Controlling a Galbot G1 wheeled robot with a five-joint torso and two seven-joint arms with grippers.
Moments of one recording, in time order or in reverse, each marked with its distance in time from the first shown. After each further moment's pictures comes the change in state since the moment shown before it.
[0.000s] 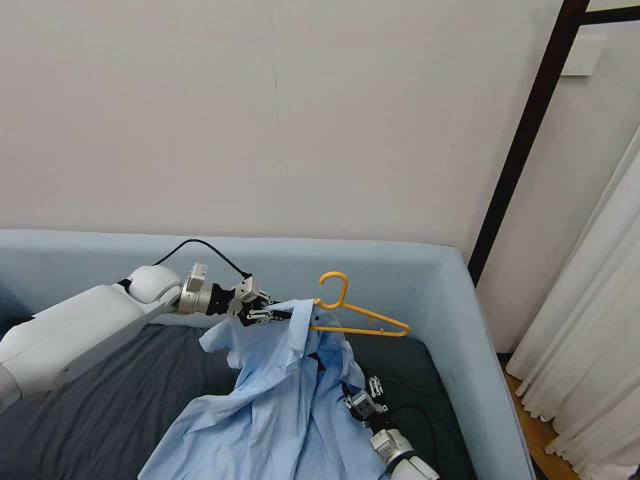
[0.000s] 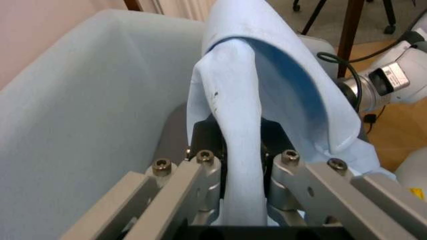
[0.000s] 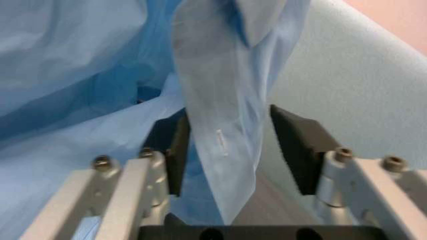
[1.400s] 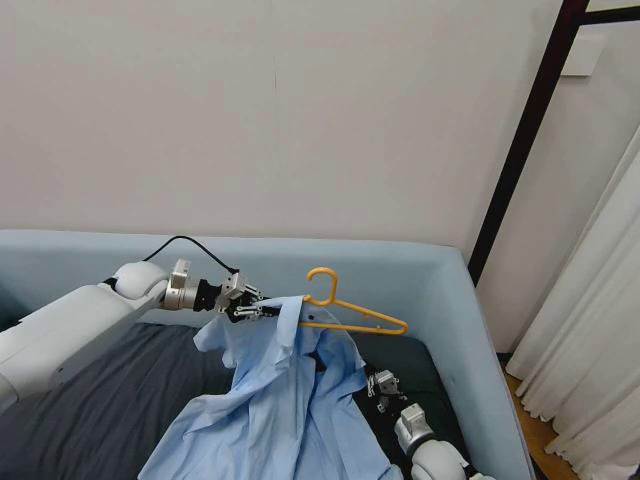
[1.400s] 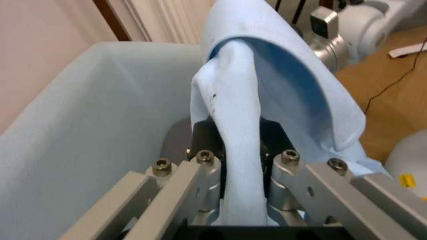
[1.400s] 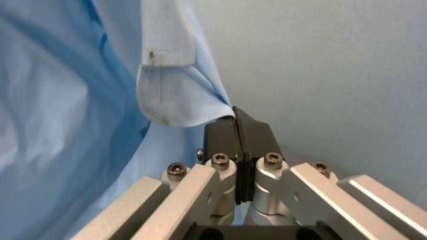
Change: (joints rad) left arm 0.074 0.003 -0.178 0.068 0.038 -0.117 0.202; right arm 0.019 -0.175 0.020 0.246 0.631 -0.072 -0.219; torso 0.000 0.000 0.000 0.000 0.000
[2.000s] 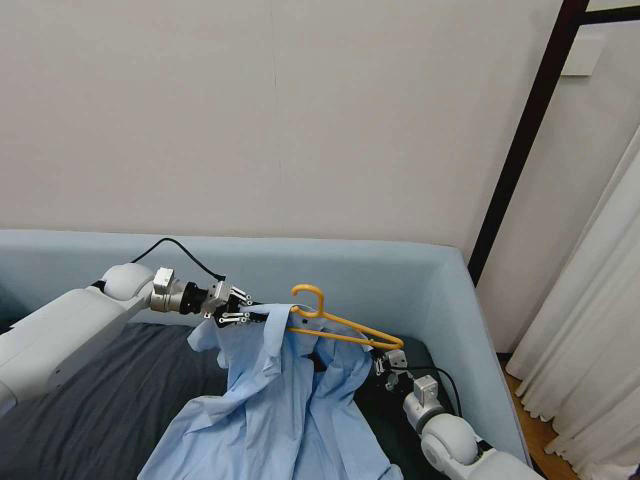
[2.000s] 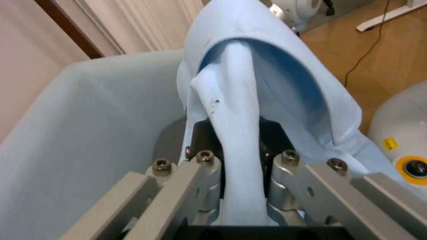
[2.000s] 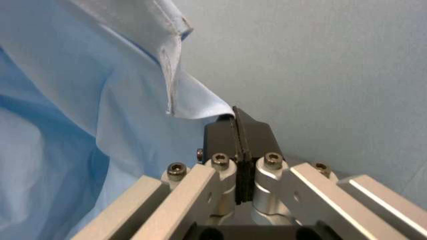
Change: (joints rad) left arm 0.040 -0.011 -0.067 0.049 0.044 -0.156 0.150; right arm 0.075 -0.050 -0.027 0.024 0.114 -0.084 0.015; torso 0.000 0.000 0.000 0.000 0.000
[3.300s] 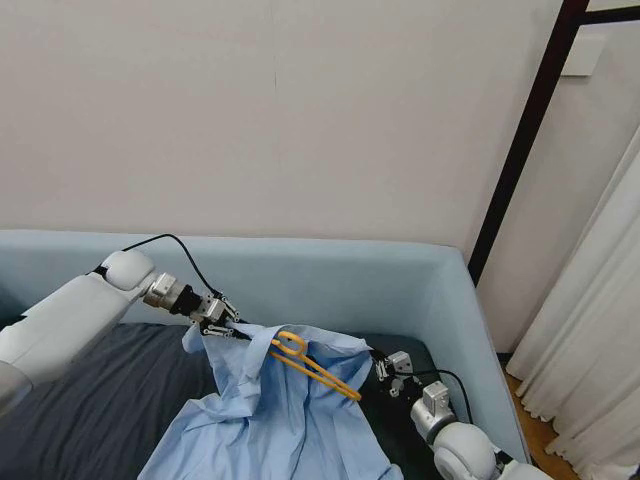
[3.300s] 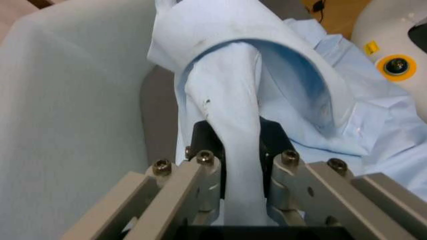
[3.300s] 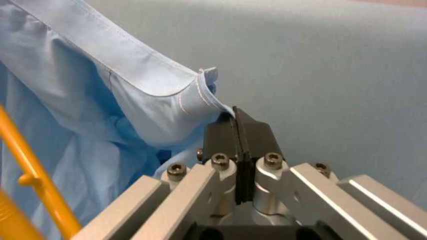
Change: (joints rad) left arm -0.037 -0.053 -0.071 0.094 0.311 -0.075 0.078; right arm -0.095 -0.120 0.033 0.241 -0.014 -0.020 0.025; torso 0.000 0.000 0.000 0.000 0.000
